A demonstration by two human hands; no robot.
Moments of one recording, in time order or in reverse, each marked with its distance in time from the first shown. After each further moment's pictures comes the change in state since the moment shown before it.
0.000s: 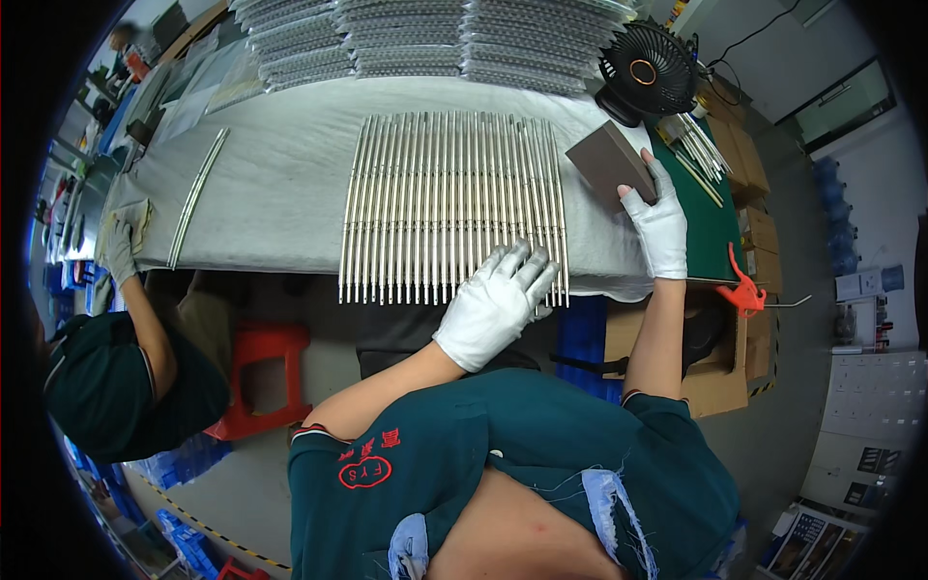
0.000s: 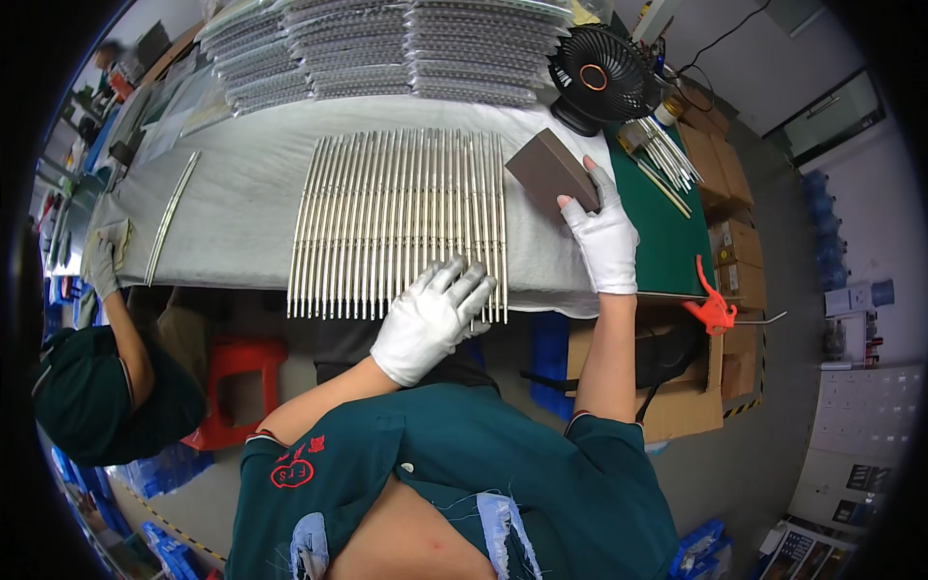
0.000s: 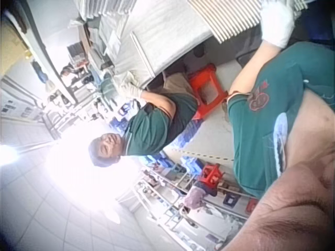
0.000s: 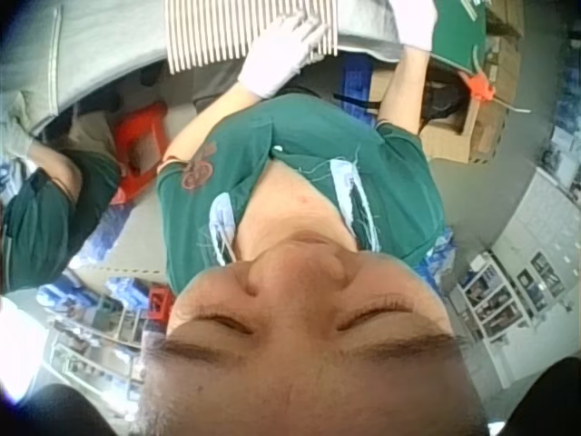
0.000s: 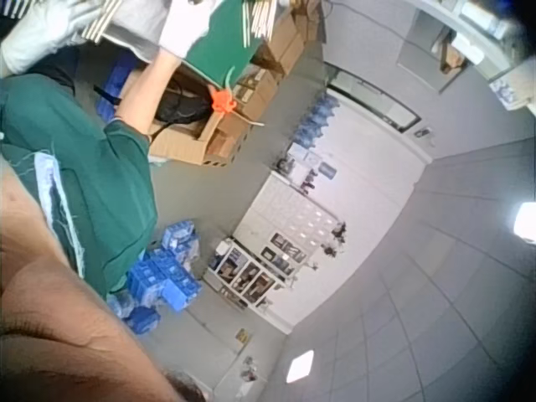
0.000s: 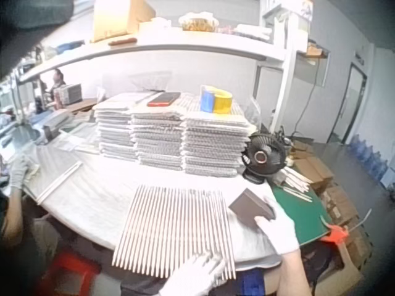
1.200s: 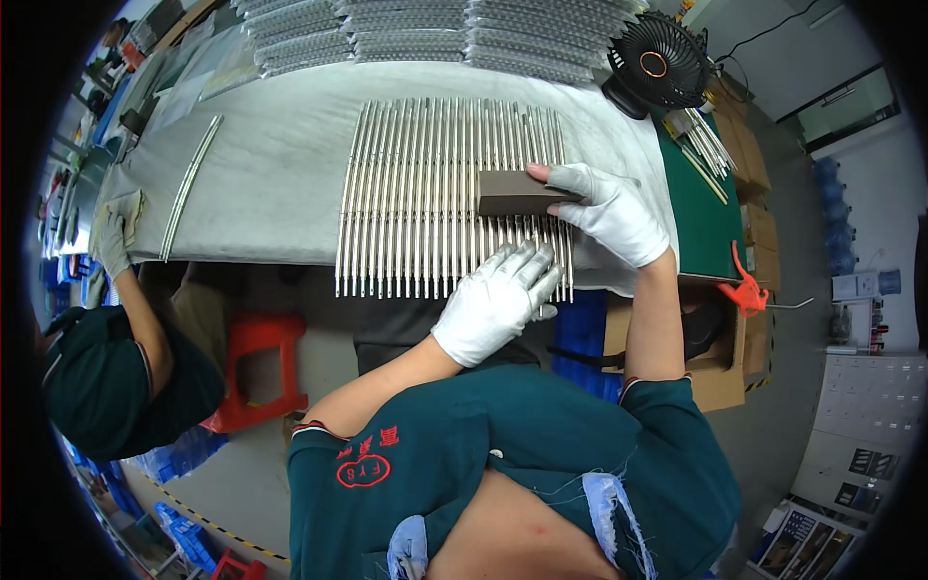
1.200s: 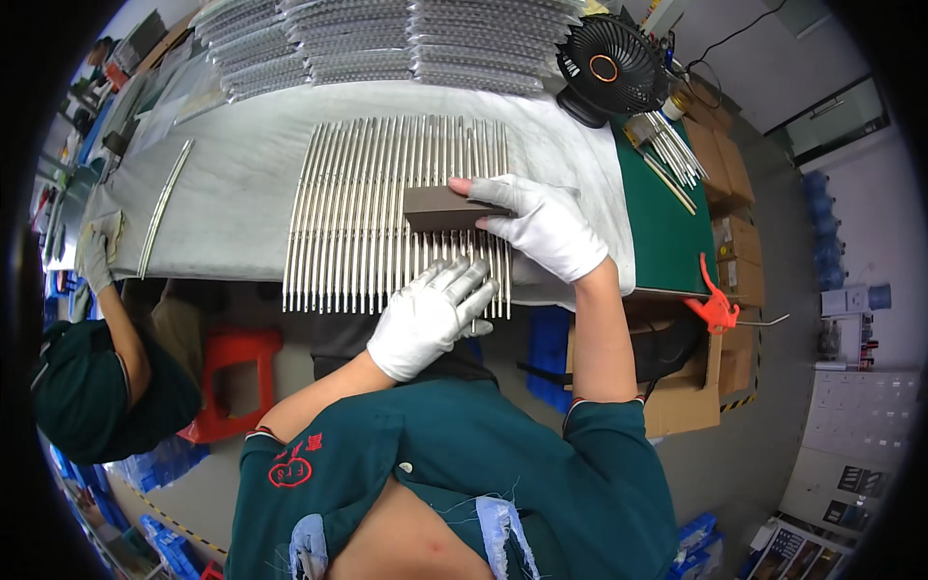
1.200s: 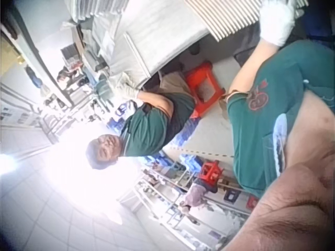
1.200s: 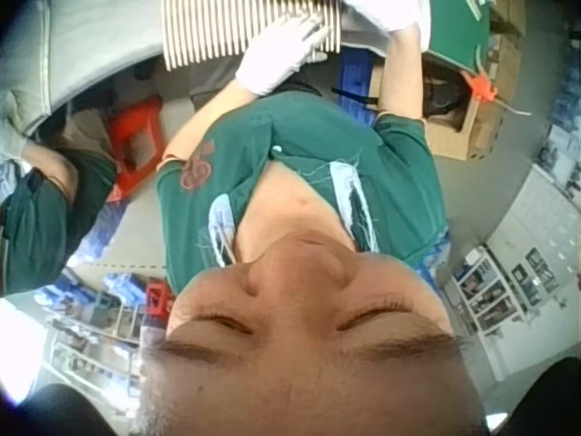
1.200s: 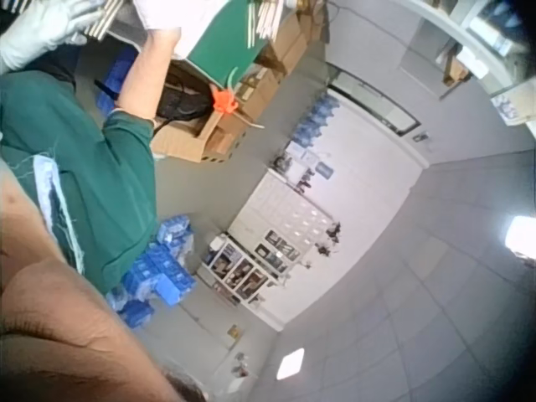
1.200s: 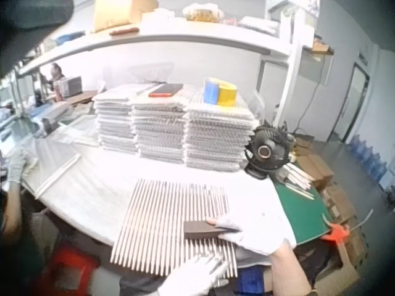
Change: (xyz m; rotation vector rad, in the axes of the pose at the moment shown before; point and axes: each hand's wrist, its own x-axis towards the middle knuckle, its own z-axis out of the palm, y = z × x) left_hand -0.004 -0.001 0.000 -0.155 0.070 0.020; right_hand 0.002 -0.055 0.027 0.130 -0.711 -0.274
